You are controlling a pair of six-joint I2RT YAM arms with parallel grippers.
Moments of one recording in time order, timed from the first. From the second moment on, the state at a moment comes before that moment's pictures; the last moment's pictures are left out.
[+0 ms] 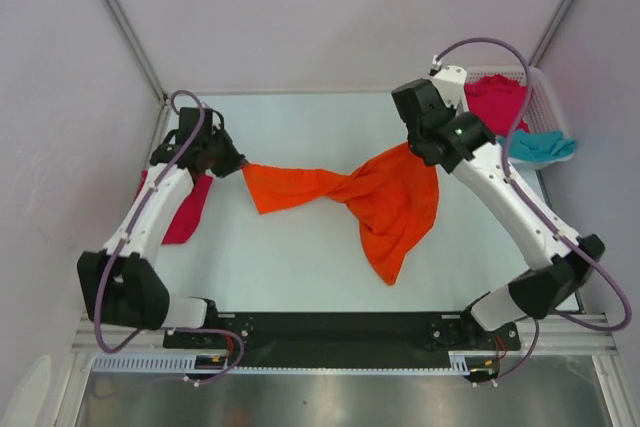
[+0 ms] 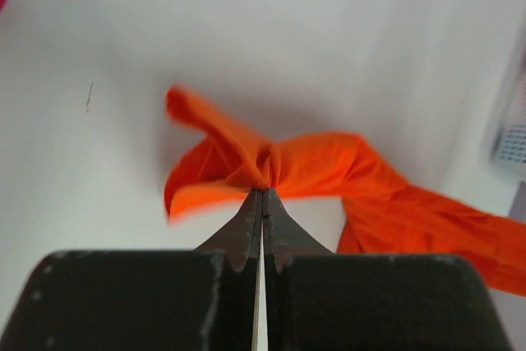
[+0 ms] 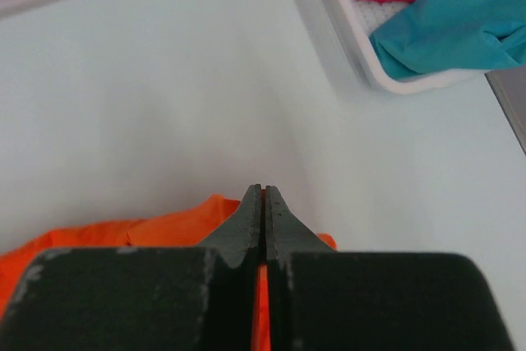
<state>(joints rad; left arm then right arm) -0.12 1.28 1.20 -0.63 0.09 -0.68 0.62 1.44 1.67 -0.97 0.80 0.61</state>
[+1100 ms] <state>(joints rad) 0.07 1.18 0.96 -0.54 0.38 -0.70 0.74 1.41 1.29 -0.91 0.70 0.71</state>
